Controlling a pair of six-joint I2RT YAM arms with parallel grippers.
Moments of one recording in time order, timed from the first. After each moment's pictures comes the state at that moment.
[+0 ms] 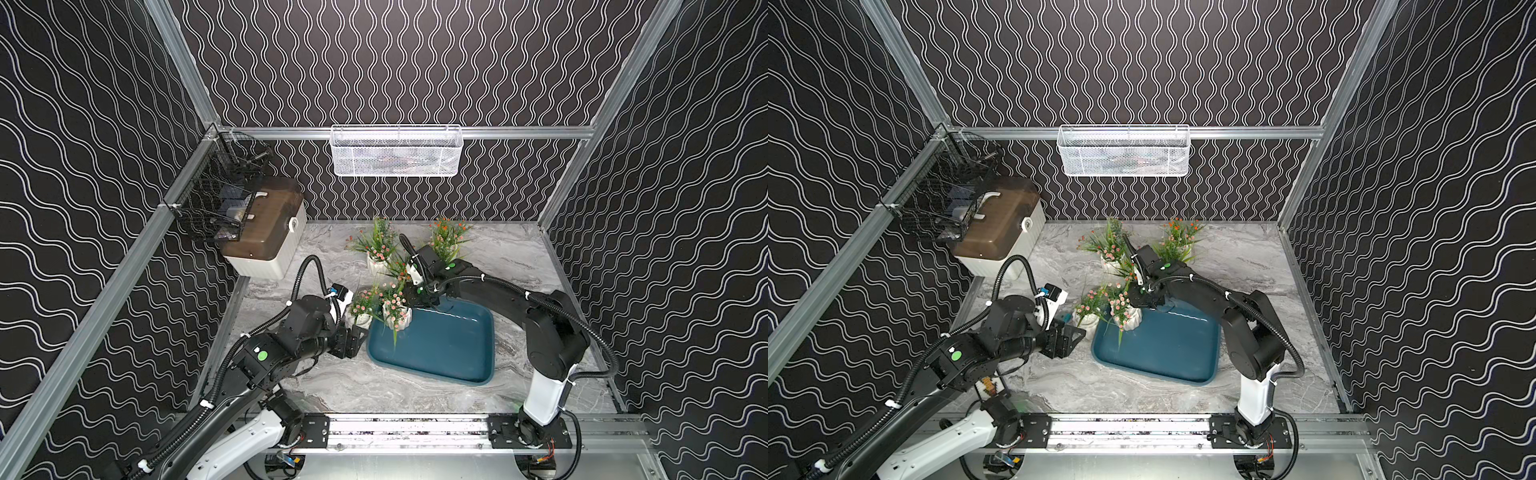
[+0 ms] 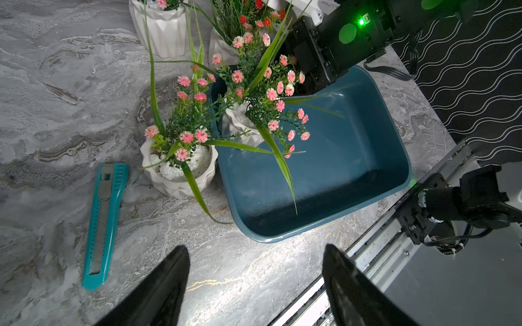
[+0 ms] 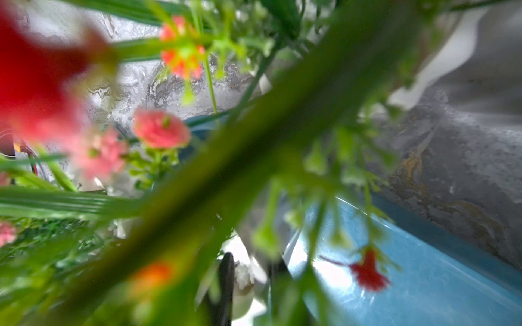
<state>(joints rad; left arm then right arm) -0.59 0.76 0.85 -0.81 0.10 -0.34 0.68 1.85 1.41 -0.68 -0.19 0.53</state>
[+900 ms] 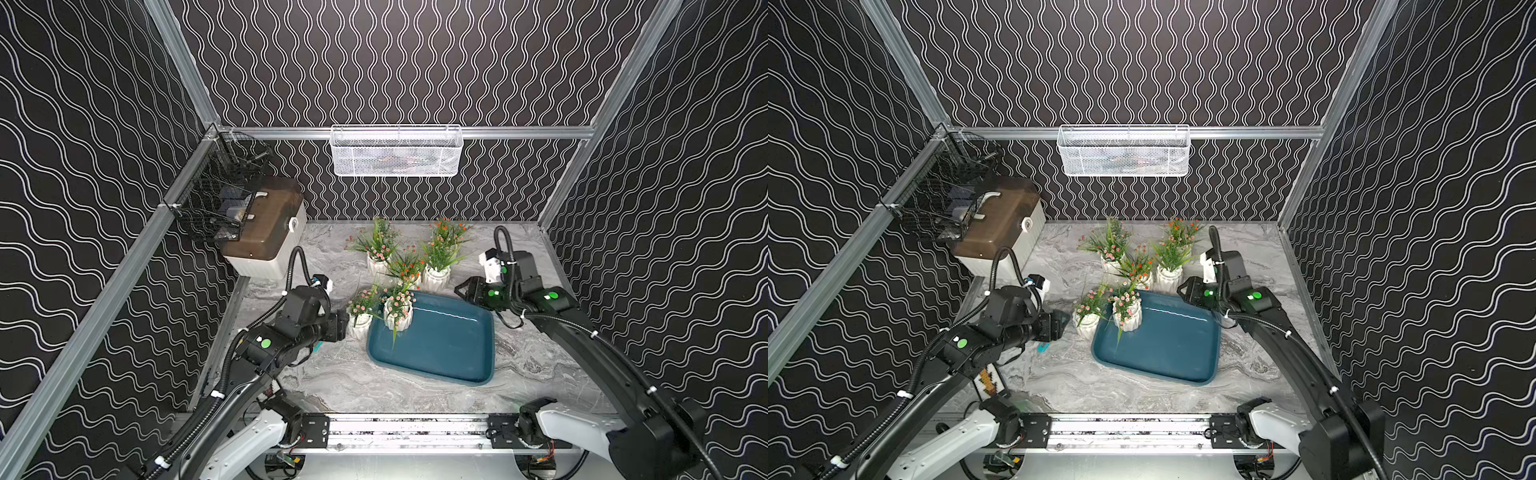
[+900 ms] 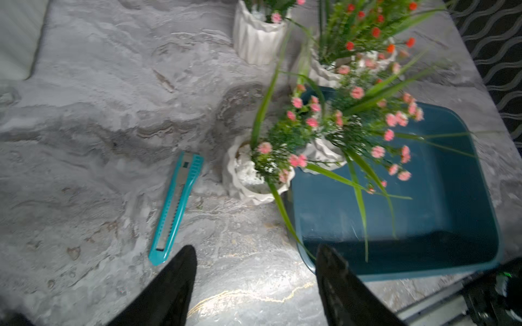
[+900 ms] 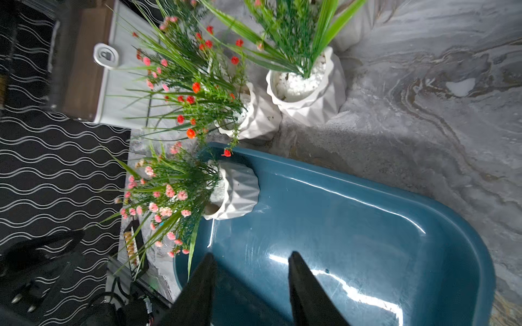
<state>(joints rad) -0.38 0.83 0.85 -0.82 -0.02 -0.38 0.34 1.14 0.99 -0.62 -0.30 0.58</state>
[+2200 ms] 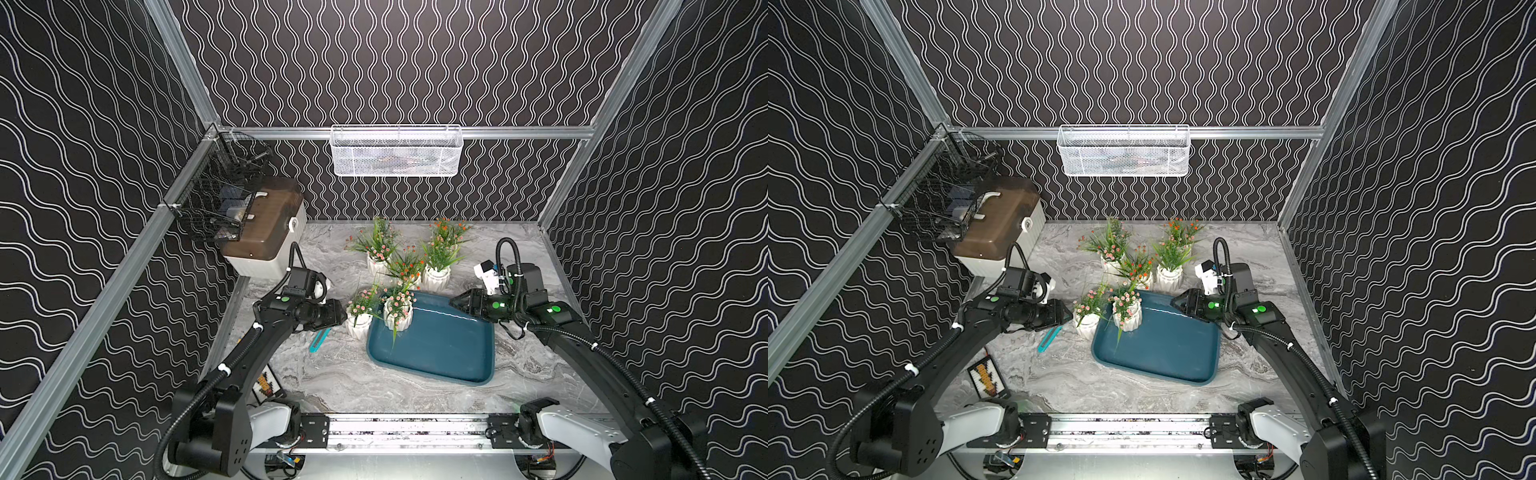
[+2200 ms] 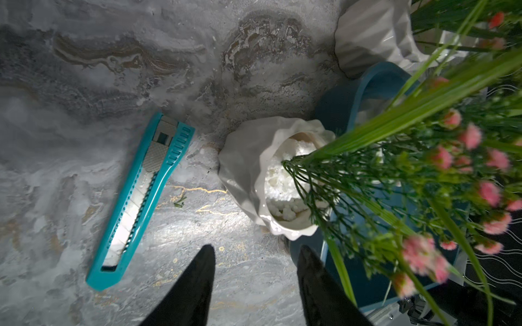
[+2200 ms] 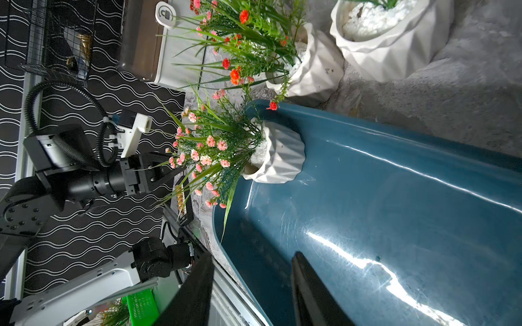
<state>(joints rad) -0.11 1.24 0.84 -0.72 0.37 -0.36 0.29 1.09 0.85 -0.51 -0.63 0.56</state>
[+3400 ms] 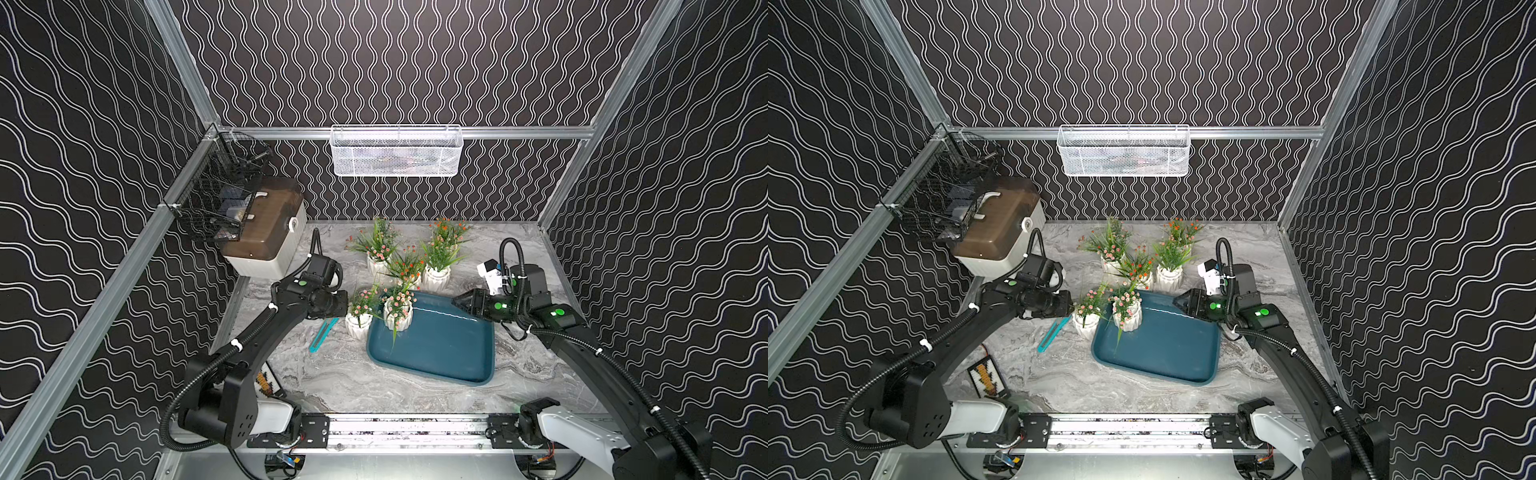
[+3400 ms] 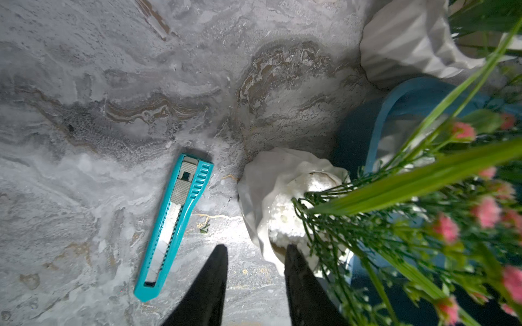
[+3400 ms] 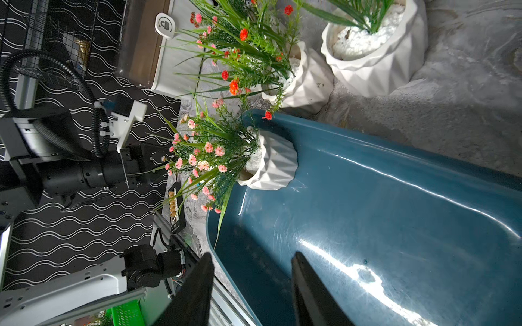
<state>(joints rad) -0.23 1.37 1.00 -0.78 0.13 -0.33 0.29 1.05 0.84 -0.52 -0.58 0.54</state>
